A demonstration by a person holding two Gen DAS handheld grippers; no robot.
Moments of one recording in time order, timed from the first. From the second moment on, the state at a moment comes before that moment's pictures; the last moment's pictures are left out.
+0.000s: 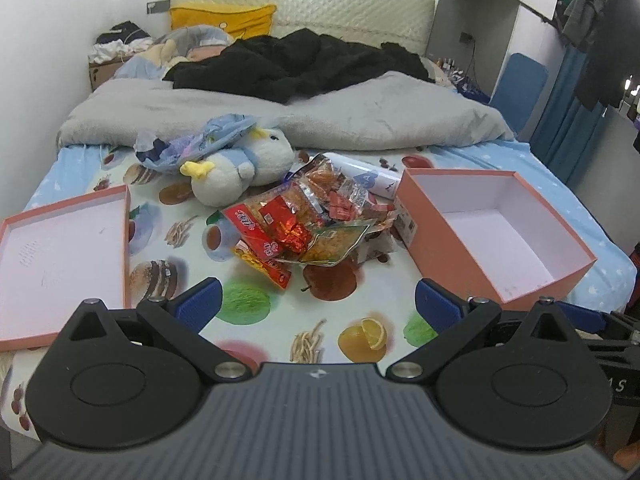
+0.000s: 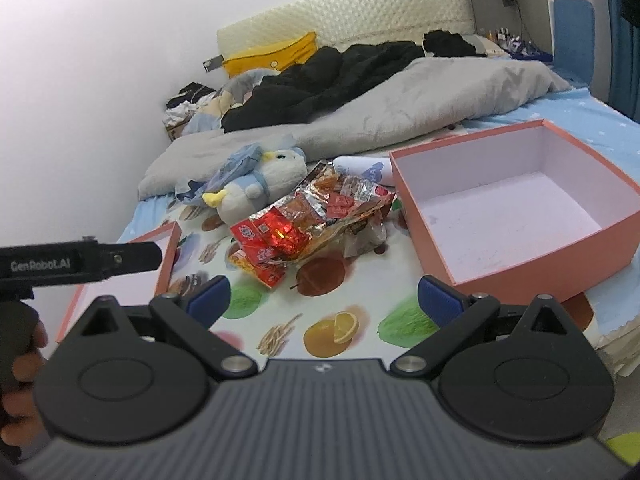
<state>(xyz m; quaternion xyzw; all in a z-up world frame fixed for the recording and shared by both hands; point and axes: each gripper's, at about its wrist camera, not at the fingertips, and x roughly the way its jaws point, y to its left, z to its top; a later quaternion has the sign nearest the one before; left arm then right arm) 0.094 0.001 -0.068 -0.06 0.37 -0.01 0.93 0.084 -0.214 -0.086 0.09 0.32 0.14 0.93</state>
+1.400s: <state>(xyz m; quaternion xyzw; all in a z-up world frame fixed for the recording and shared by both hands) 0.303 0.108 -0.270 -0.20 0.48 0.00 0.86 0.301 -0.145 -0.221 0.18 0.44 0.17 0.87</state>
